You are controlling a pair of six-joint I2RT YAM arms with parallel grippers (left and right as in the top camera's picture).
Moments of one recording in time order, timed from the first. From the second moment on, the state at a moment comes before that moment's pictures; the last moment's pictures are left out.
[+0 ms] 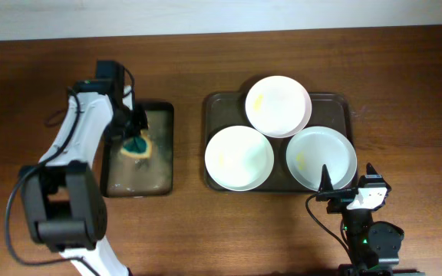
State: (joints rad) left arm 0.00 1.94 1.54 -1.01 0.07 -0.21; right arm -0.03 0.01 0.01 -0.07 -0.03 0.00
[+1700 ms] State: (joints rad) left arm 0.00 1.34 1.41 -0.80 0.22 -0.21; right arm -0.03 0.01 0.01 -0.07 -0.03 0.00
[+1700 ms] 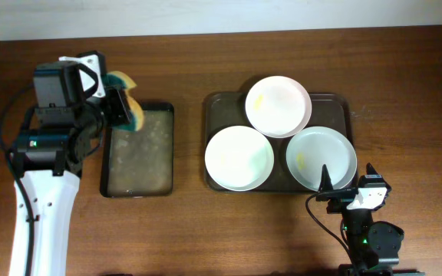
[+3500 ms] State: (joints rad) left arm -0.67 1.92 1.33 -0.58 -0.06 -0.65; right arm -0.03 0.02 0.15 0.26 -0.47 0.20
